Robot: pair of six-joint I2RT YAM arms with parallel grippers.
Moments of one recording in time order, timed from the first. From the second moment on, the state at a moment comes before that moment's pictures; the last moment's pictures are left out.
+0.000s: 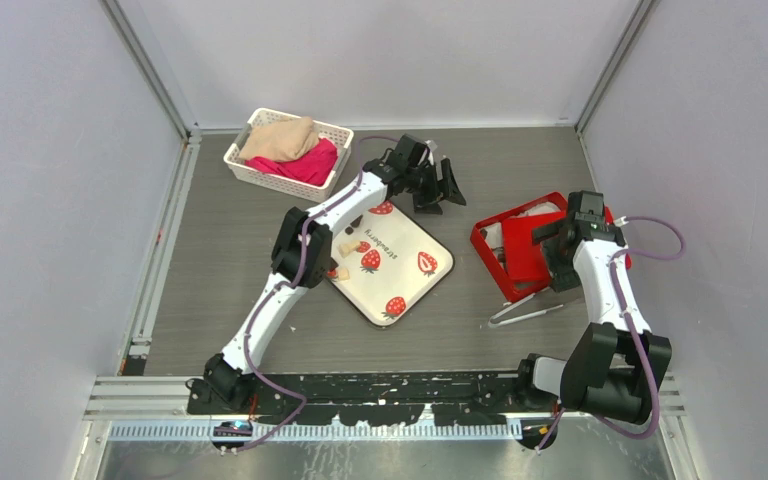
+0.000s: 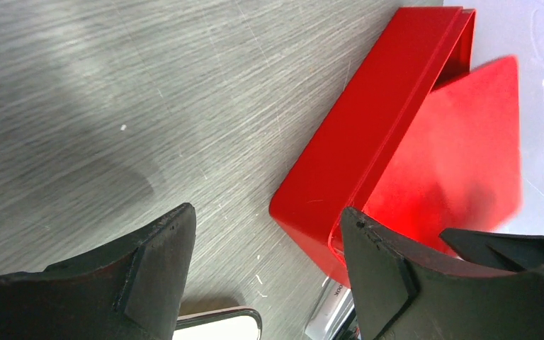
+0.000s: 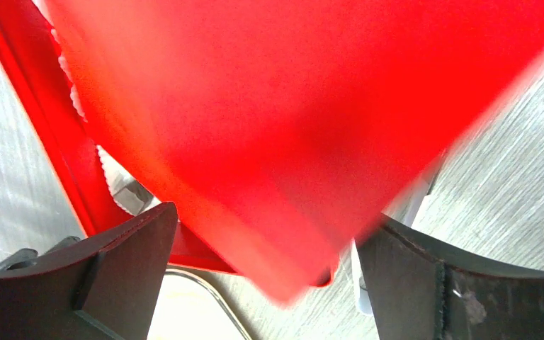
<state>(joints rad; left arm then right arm) -0.66 2.65 2.42 -0.49 0.47 -0.83 -0.24 1.23 0.91 -0.80 0.16 1.06</state>
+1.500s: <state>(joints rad) -0.66 2.21 2.10 -0.62 0.38 -0.65 0.11 1.41 1.14 -0.81 -0.08 0.57</state>
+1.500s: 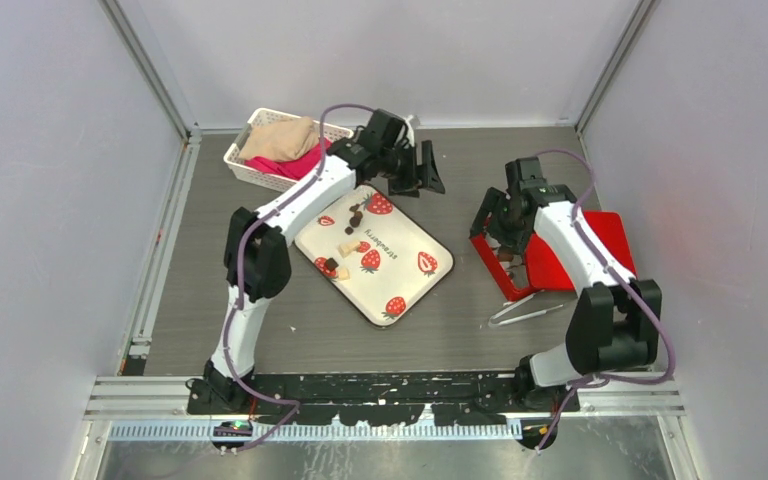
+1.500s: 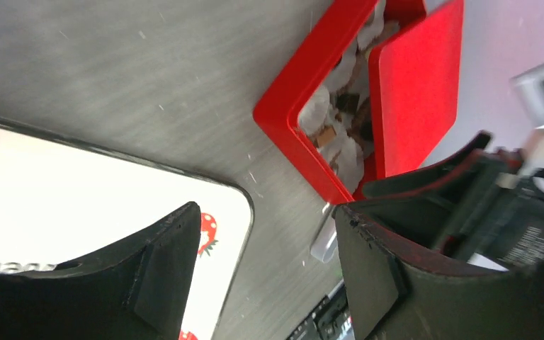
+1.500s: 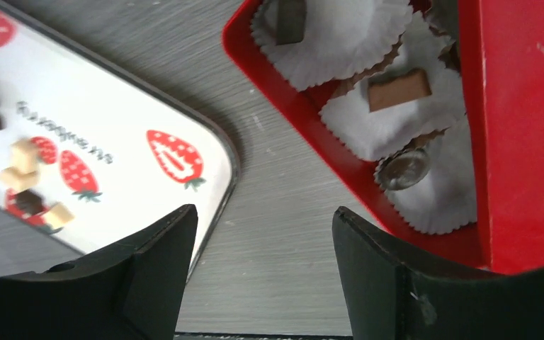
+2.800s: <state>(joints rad) -0.64 2.37 1.97 -0.61 0.33 -0.63 0.14 1.69 1.22 -0.81 -0.02 0.34</state>
